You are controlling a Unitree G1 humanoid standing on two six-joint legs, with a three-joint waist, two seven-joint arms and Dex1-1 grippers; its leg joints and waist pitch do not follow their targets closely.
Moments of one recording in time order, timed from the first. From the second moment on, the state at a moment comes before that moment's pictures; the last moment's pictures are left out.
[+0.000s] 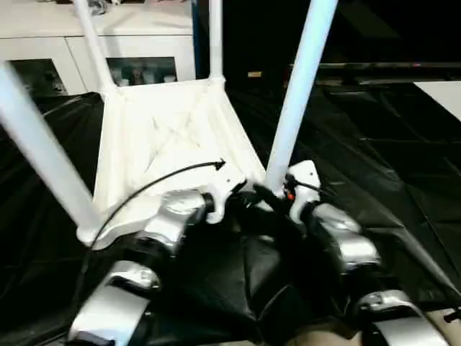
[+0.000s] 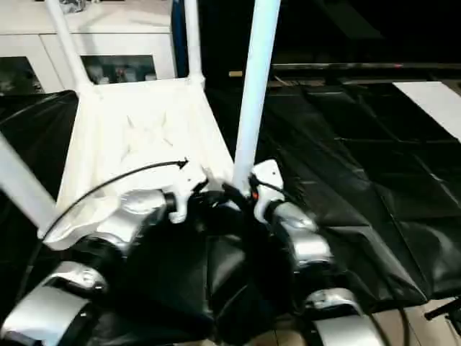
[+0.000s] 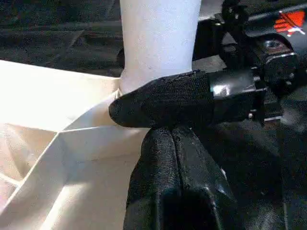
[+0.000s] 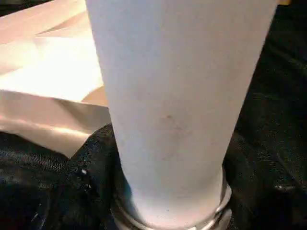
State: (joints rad) left arm -0.70 0.07 -0.19 0.89 0.03 -0.02 -0.77; right arm -0.54 -0.09 0.02 0.79 0.10 -0.05 0.45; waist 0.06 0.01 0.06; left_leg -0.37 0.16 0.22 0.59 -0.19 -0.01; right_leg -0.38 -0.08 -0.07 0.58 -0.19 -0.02
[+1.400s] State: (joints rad) left arm -0.59 0.41 -0.23 0.39 -0.08 0.15 -1.29; right arm -0.46 -0.38 0.12 0.64 0.19 -0.03 1.20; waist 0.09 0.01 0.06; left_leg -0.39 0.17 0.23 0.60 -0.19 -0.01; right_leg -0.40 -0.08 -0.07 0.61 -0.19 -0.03
